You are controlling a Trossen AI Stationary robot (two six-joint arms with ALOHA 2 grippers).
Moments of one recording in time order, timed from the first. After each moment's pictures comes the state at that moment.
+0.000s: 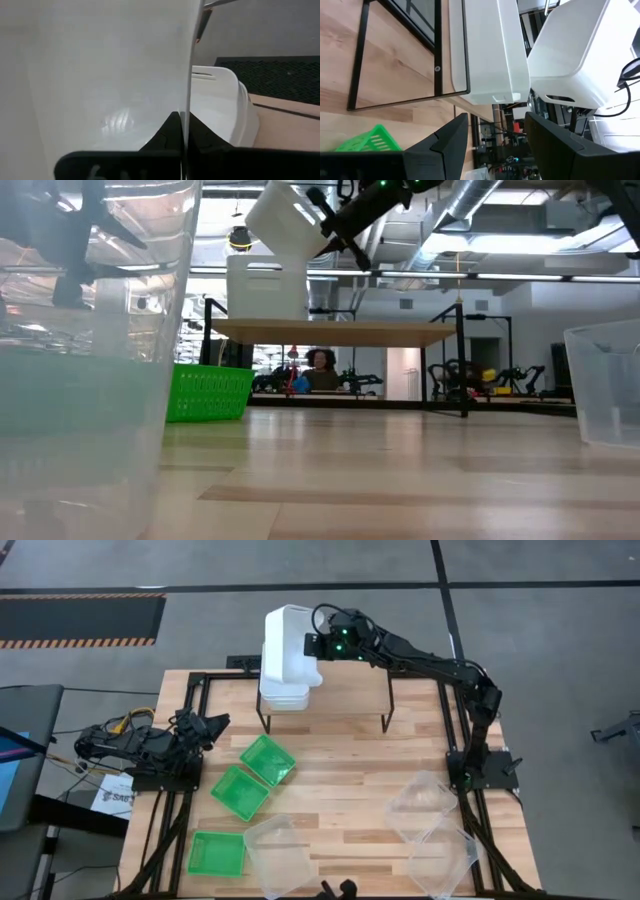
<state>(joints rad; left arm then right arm) -0.22 0.03 0.28 -0.41 -0.85 -1.52 -0.47 1.87 1.85 -0.37 0.03 0.87</state>
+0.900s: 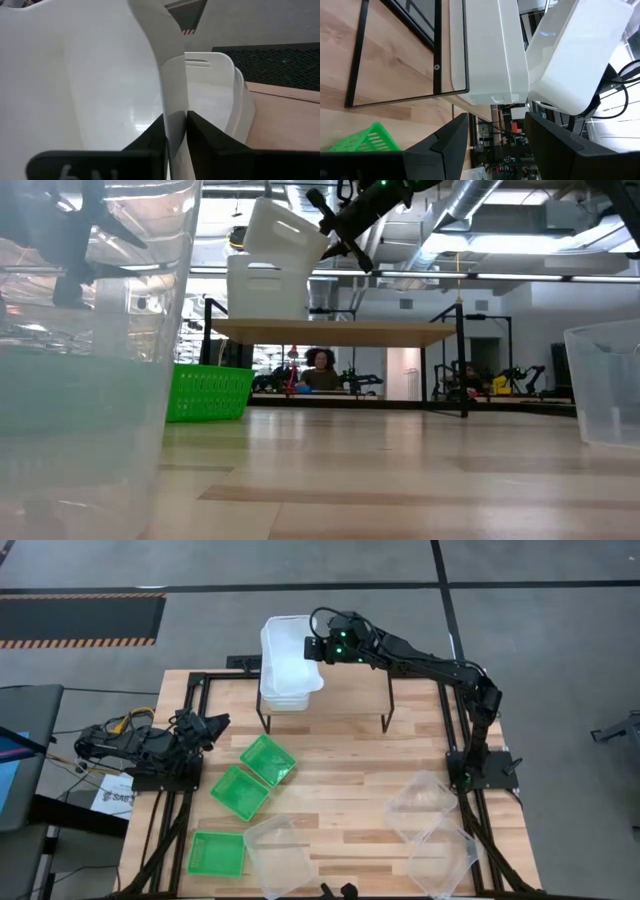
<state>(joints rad) -0.22 0.03 0.28 -0.41 -0.85 -1.53 -0.46 1.87 1.85 -0.42 0.02 0.89</state>
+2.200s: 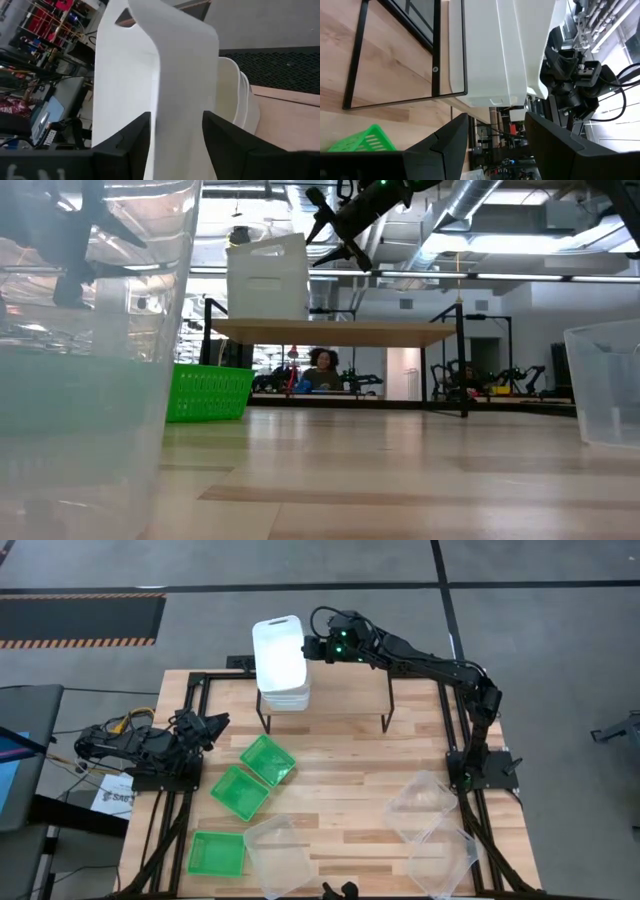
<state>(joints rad) -0.22 0.03 0.28 -0.40 -0.86 -1.53 -0.46 1.87 1.85 -0.40 0.02 0.88</state>
